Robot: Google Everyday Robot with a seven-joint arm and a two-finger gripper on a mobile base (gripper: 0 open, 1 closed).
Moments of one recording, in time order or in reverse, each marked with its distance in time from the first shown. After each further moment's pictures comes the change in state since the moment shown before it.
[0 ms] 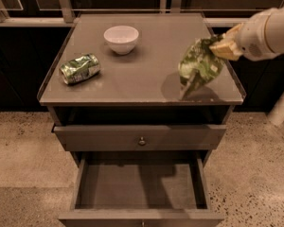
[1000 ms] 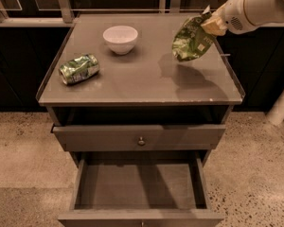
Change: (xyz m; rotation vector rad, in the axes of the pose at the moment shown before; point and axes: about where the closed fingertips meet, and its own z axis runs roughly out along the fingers) arm -0.040 -0.063 0.050 0.059 0.007 -0.006
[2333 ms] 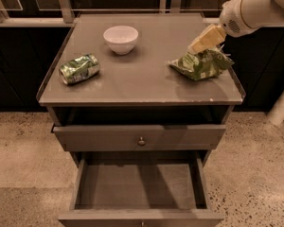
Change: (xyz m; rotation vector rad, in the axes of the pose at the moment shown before) arm 0.012 0.000 0.012 -0.004 0.039 0.038
